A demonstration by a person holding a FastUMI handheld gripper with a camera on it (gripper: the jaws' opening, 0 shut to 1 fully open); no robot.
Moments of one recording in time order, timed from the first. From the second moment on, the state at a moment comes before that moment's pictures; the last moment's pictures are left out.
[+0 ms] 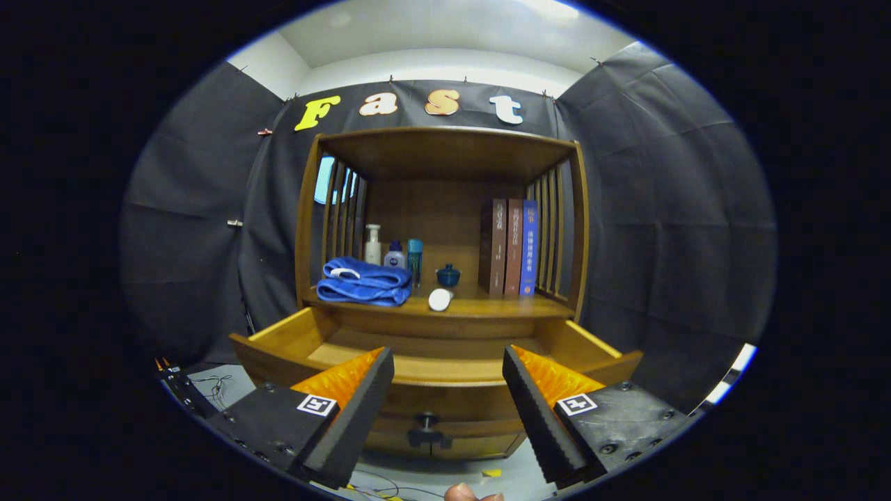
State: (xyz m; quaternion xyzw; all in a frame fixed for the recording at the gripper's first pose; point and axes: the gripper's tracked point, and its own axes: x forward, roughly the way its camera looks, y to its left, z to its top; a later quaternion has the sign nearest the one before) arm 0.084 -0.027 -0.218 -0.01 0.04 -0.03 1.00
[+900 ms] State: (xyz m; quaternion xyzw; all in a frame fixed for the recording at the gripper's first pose) arm 0.120 -0.007 -0.322 -0.02 0.09 -0.03 1.00
